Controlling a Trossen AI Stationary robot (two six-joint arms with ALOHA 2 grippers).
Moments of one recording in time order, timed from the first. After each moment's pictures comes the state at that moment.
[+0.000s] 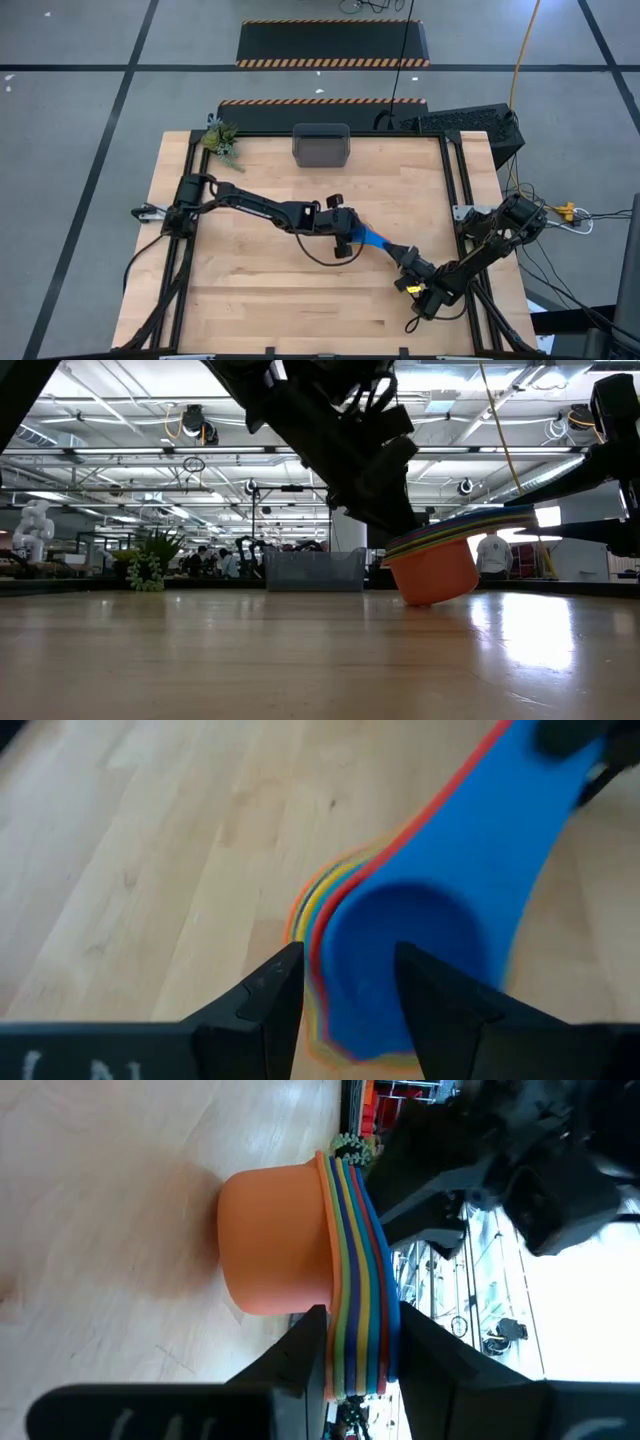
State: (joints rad) left arm -0.09 2.07 1.41 -0.07 -0.23 -0.05; right arm 0.88 1.78 0.50 -0.30 1.35 -0.14
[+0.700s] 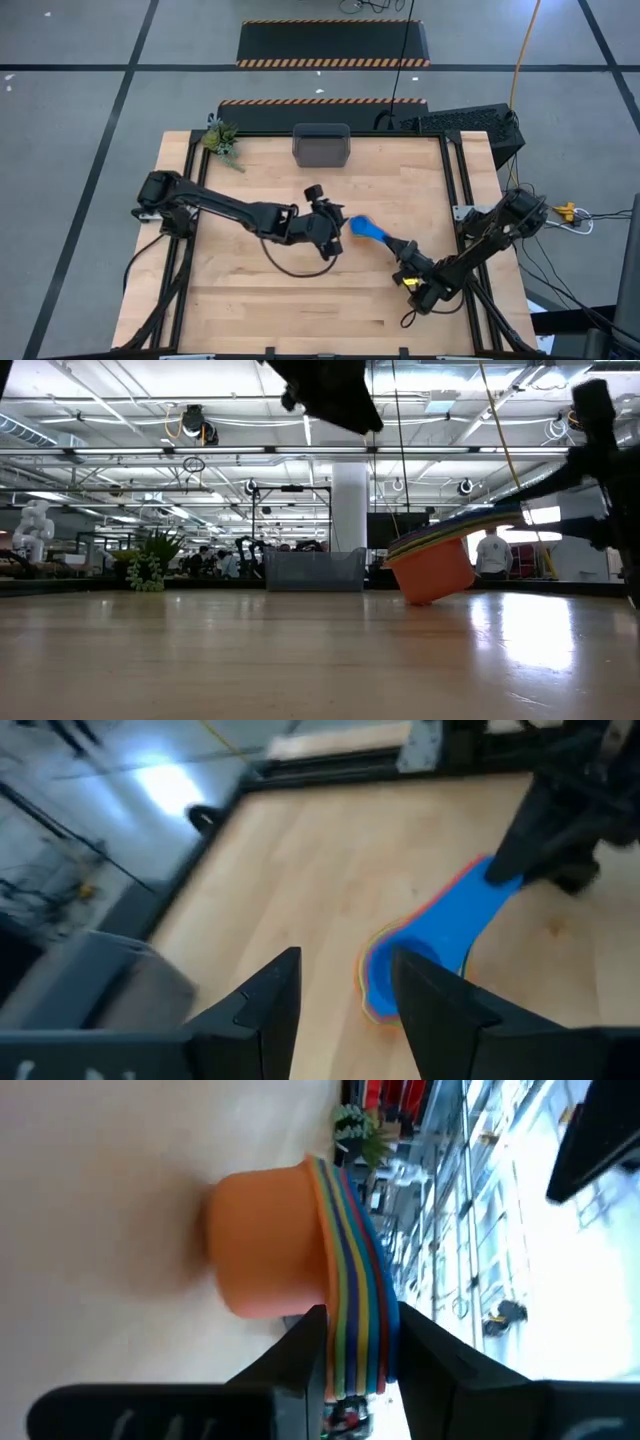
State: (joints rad) left arm -0.20 1.81 1.41 -0.25 -0.60 -0.05; right arm 0.83 1.71 0.54 -0.29 1.37 -0.19
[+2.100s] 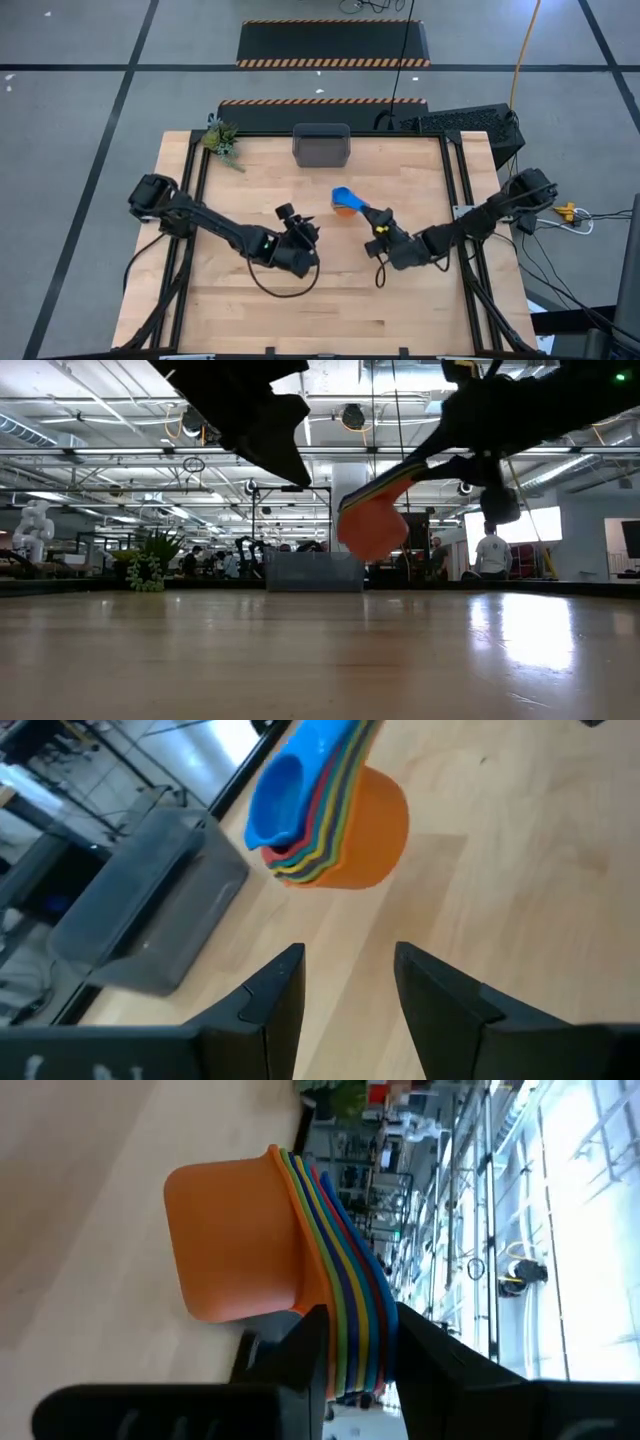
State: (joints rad) left arm -0.35 1.76 1.16 -0.33 -0.88 -0.33; right arm 0.42 1.49 0.56 0.43 1.22 -1.14
